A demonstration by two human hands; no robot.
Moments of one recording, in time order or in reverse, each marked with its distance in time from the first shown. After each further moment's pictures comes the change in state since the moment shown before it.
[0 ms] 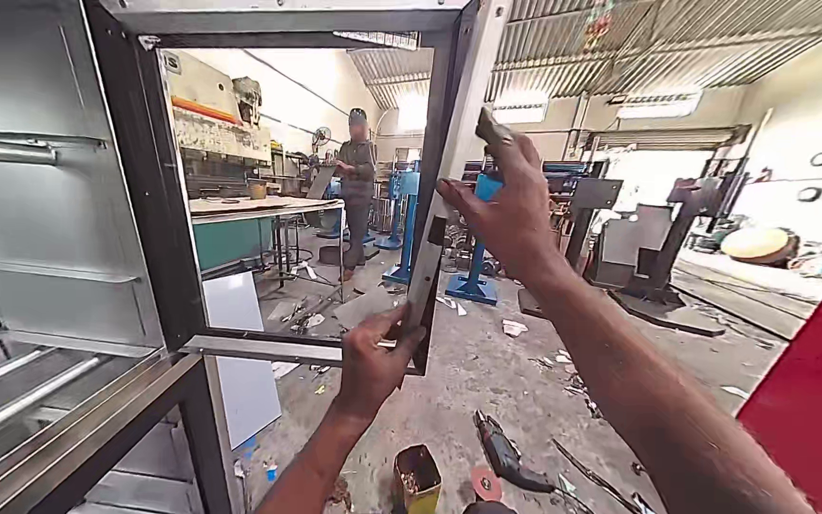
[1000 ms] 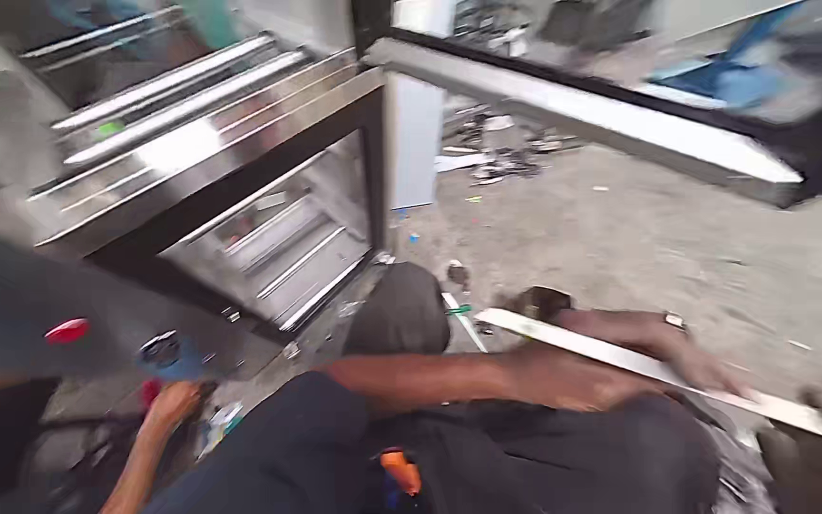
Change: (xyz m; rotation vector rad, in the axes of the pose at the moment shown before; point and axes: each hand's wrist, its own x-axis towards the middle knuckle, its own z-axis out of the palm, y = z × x) left_hand -0.191 0.055 0.018 -0.859 -0.123 -0.452; right_hand -0.414 0.060 -0.056 1.282 -0.298 1.139
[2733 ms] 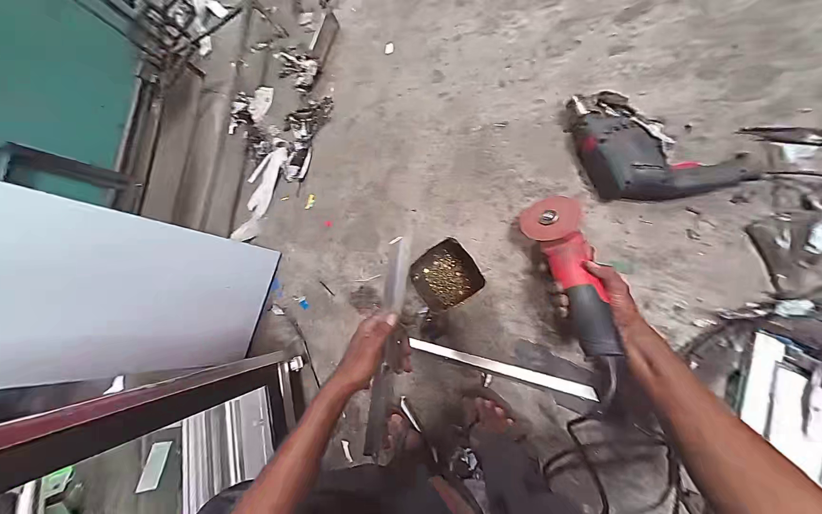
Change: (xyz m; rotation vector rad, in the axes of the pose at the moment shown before) left_hand -0.027 -0.271 -0.207 0.216 -0.068 -1.354; right_hand 0.053 0.376 -0.277 0.761 0.443 0.674
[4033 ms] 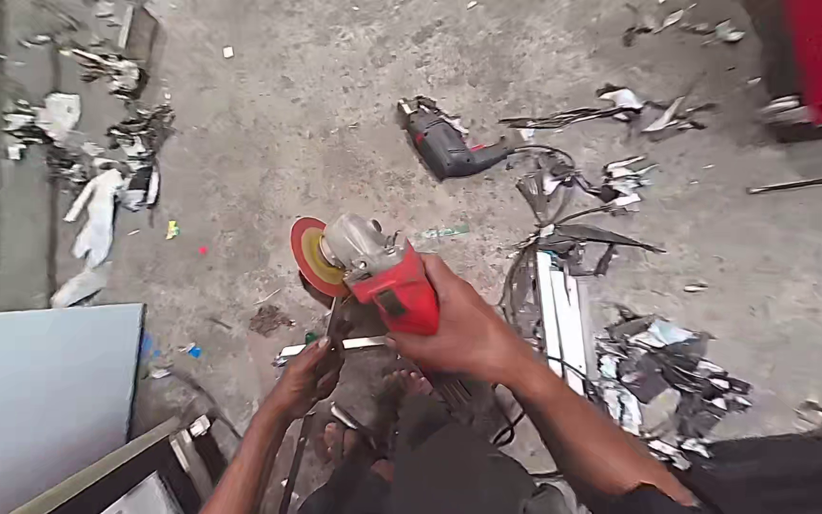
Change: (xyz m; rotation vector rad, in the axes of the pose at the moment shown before) left_hand 0.015 -0.042 0.017 -0.332 -0.367 -0.286; right_hand -0.139 0.014 0.208 -1.231 0.247 -0.424
